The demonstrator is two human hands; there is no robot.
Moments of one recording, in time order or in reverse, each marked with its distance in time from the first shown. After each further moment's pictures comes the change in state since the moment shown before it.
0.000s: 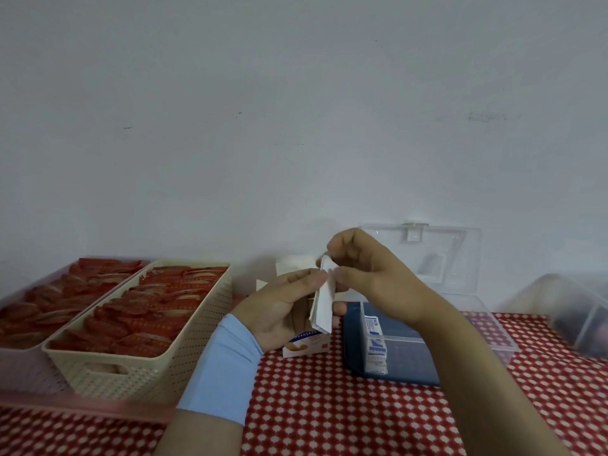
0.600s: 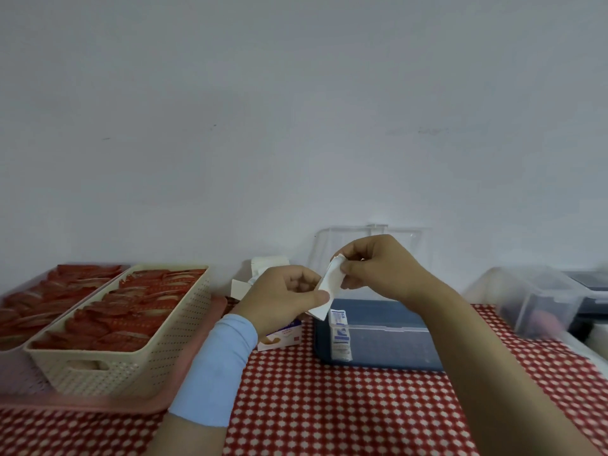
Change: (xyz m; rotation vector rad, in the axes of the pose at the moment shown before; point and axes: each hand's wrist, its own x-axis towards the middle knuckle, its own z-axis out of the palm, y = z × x) left_hand -0.001 -0.006 0.042 0.799 0.293 0.144; right_hand -0.032 -0.026 -0.041 -0.238 0.181 0.229
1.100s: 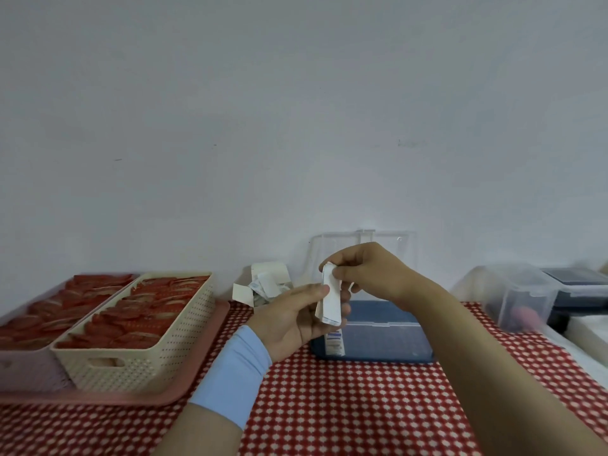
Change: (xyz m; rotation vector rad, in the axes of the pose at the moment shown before) left_hand -0.026 0.016 0.030 -0.863 -0.260 -0.232; right_hand -0.015 -0.002 -0.011 -0.019 -0.116 -0.034
